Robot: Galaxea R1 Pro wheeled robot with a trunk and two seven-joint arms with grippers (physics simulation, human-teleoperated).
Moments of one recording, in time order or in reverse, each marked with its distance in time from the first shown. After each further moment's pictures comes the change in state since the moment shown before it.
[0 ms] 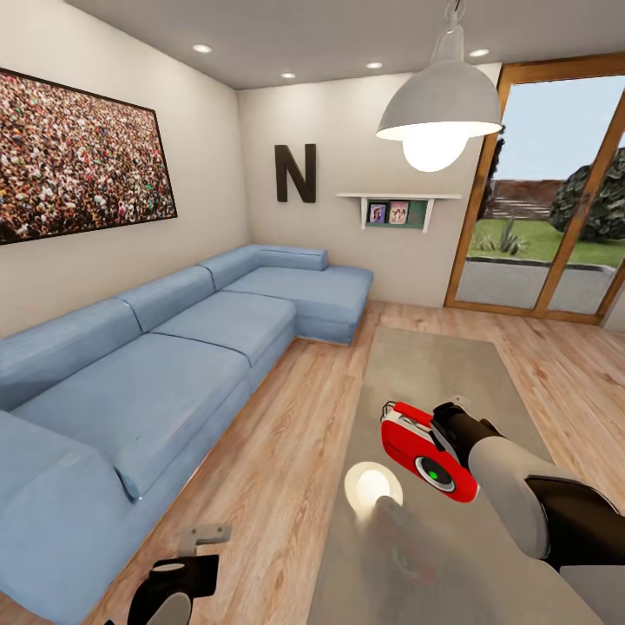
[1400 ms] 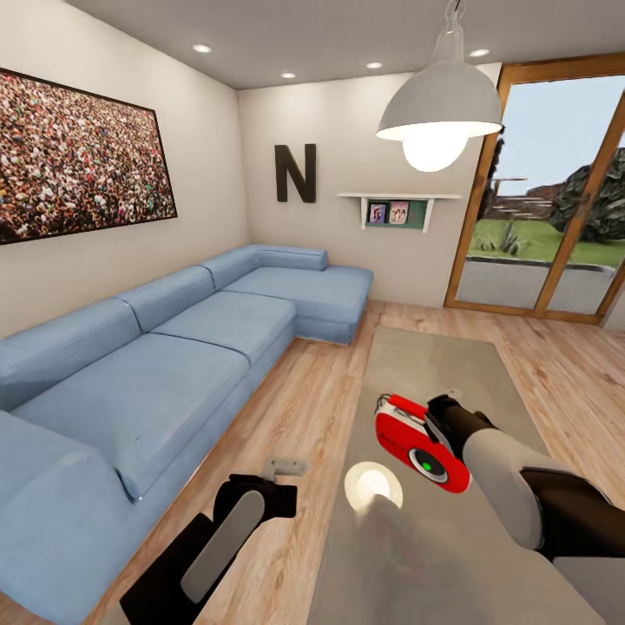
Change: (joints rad) left arm -0.304 -0.261 -0.011 0.200 -0.002 0.185 -0.212; right arm -0.029 0.019 0.000 0.003 -0.002 0.005 0.000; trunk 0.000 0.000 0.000
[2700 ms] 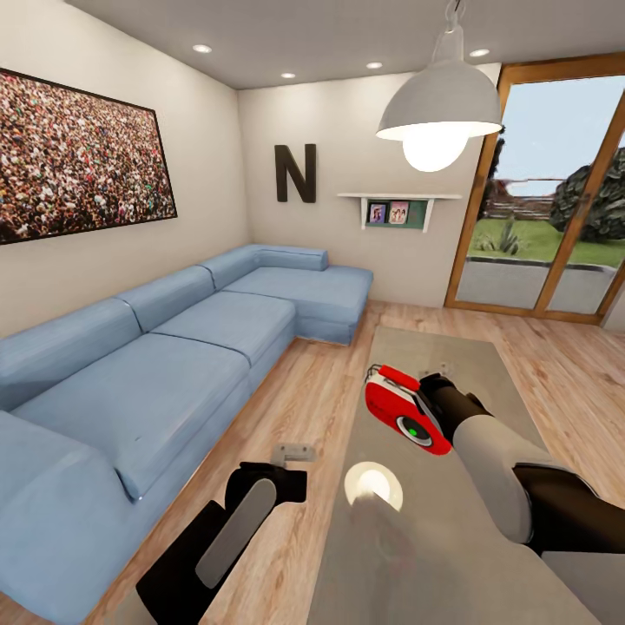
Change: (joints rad) left arm -0.038 -0.050 0.003 0.005 -0.044 -0.002 -0.003; right arm -0.022 0.041 0.001 -0.134 0.004 -0.009 0.003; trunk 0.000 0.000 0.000
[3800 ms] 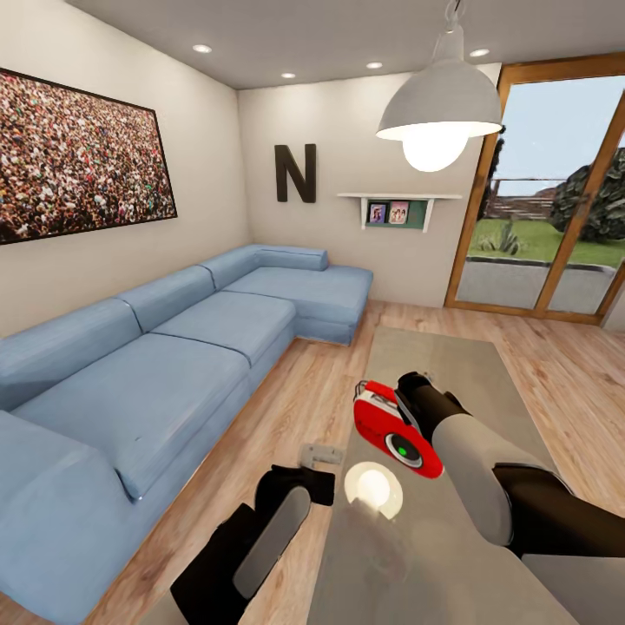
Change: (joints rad) left arm 0.000 -0.118 -0.031 0.049 -0.172 0.009 -0.072; right arm -0.003 0.082 0.005 -0.004 0.001 0.206 -0.014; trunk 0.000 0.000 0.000
